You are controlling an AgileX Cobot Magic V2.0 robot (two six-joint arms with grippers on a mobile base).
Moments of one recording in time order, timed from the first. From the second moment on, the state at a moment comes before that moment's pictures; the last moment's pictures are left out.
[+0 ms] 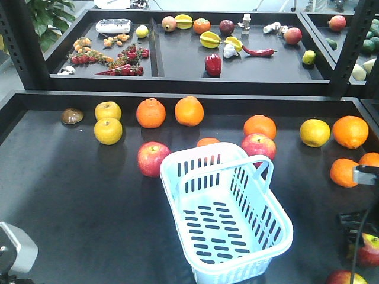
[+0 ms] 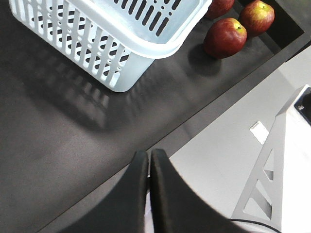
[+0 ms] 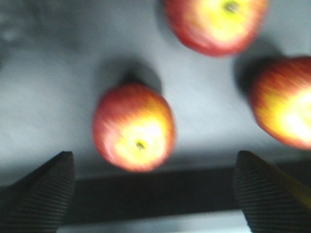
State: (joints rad) left arm -0.54 0.76 -0.34 -0.84 0.55 0.53; right arm -0.12 1.57 -0.87 -0.03 1.02 0.00
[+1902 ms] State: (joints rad) left arm -0.54 0.76 -0.34 -0.84 0.55 0.53; right arm -0.13 1.79 -0.75 0.06 0.80 -0.08
